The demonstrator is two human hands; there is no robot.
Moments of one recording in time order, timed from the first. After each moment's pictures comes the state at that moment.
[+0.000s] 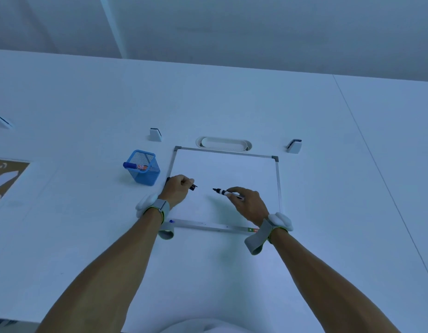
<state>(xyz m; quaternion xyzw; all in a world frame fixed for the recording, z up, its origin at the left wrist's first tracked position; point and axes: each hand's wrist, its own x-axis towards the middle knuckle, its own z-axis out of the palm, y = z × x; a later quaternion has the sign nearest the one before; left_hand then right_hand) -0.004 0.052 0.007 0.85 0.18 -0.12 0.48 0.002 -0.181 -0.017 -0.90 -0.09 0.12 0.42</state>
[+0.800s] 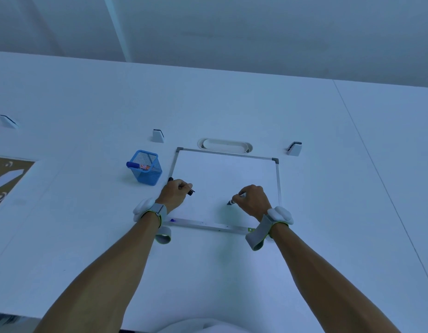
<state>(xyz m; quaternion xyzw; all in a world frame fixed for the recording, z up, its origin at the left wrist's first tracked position) -0.020 0.060 0.004 0.85 0.20 -0.11 0.47 0.011 -0.182 -0.004 -0.93 -0.02 0.15 0.34</state>
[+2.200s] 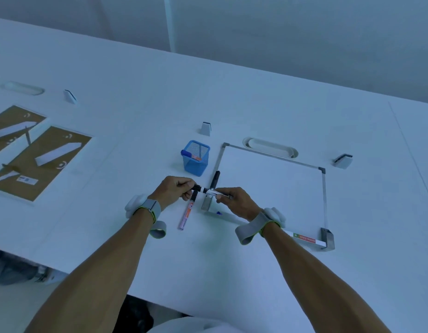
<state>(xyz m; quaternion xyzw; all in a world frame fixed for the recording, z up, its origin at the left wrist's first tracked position) -0.089 0.190 0.015 0.75 0.18 -0.08 0.63 -0.027 -0.026 -0.009 -0.84 -0.25 0.24 0.42</state>
